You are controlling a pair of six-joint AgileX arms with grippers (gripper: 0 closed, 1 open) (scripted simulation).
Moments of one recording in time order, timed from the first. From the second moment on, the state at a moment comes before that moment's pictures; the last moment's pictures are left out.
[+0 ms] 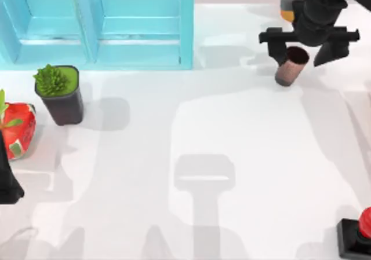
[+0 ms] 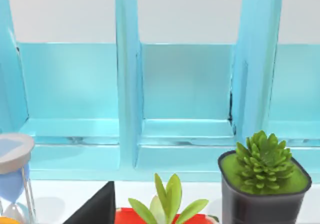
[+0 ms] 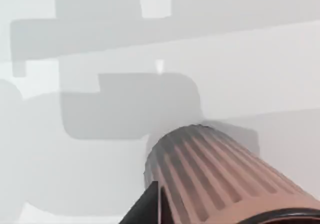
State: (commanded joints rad) left arm 0.00 0.00 0.00 0.00 0.00 0.00; right arm 0.22 2.56 2.31 -1.13 0.05 0.24
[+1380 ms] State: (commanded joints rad) left arm 0.00 0.00 0.00 0.00 0.00 0.00; right arm 0.15 2.60 2.54 -1.31 0.04 0.17
